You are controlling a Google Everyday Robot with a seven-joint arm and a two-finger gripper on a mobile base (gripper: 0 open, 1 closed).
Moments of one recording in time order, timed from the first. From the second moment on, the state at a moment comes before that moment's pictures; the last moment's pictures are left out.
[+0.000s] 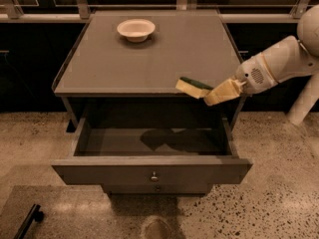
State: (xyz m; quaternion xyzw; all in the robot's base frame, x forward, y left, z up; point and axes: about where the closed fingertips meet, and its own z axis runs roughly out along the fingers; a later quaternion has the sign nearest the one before) arm 0.563 -0.168 0.849 -0.36 0.85 0.30 0.24
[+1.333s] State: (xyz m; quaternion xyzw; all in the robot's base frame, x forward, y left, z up) arm 0.515 -0.232 0.683 -0.21 0.89 0.36 0.18
